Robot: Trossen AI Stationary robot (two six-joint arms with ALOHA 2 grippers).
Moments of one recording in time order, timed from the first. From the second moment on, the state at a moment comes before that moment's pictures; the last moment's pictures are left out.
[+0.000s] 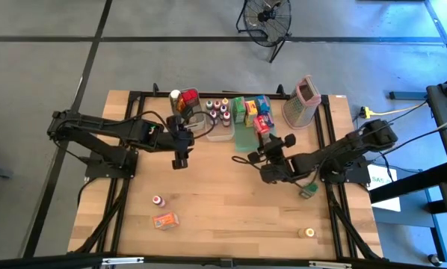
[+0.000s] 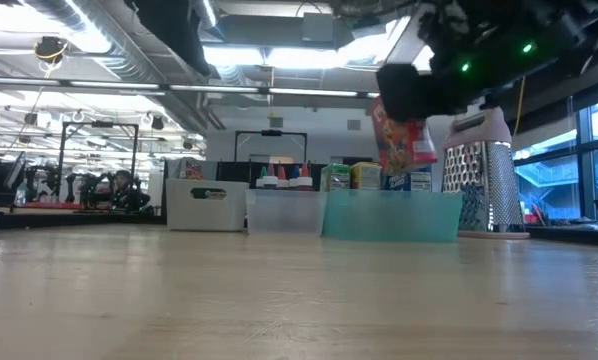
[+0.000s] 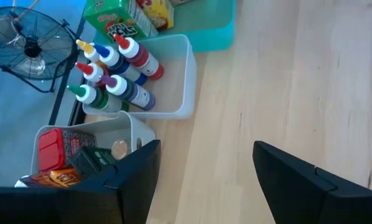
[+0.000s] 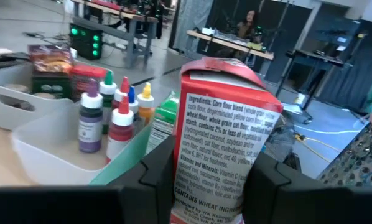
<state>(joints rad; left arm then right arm) -0.11 1.26 1.18 -0.93 -0.45 -0.12 0.31 1.54 0.71 0.08 1.41 0.54</state>
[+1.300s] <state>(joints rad) -0.11 1.26 1.18 -0.89 -0.45 -0.14 0.04 1.68 0.71 0.25 1.12 0.49</state>
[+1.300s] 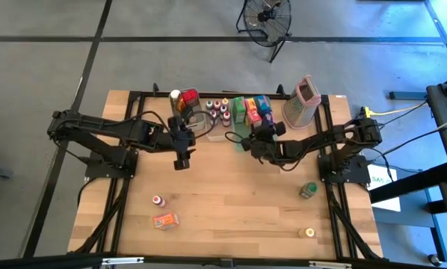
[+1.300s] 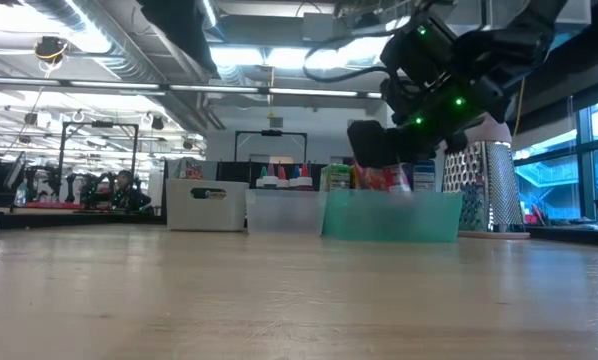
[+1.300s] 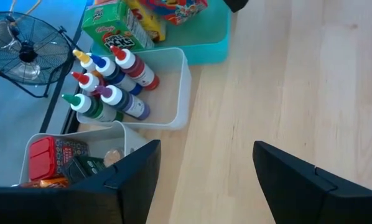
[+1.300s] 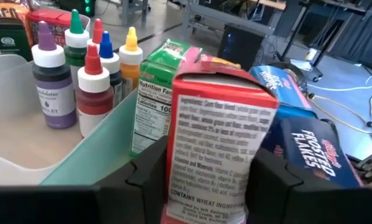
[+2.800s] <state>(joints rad) -0.16 1.26 1.18 -0.89 -0.44 -0.15 0.03 1.68 0.71 0.24 1.06 0.38</state>
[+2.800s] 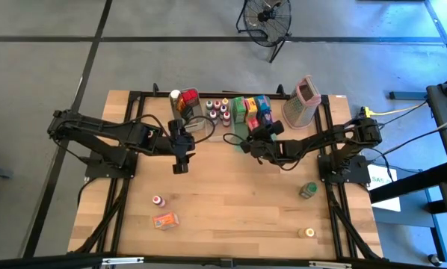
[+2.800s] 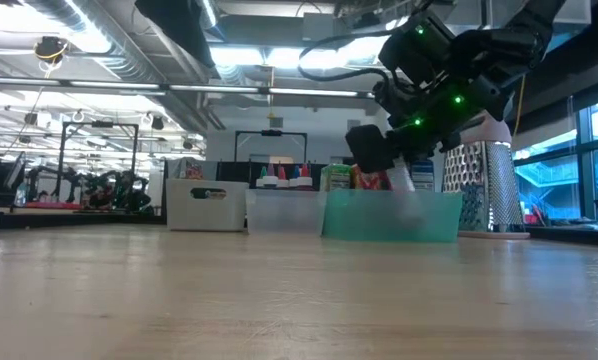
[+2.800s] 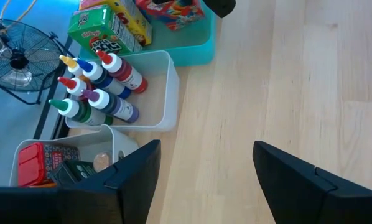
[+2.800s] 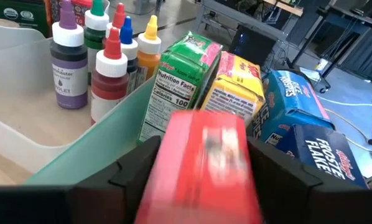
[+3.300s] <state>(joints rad) -0.16 1.26 1.18 -0.89 -0.41 -0.16 0.06 1.64 0.72 0.27 1.26 0.32</state>
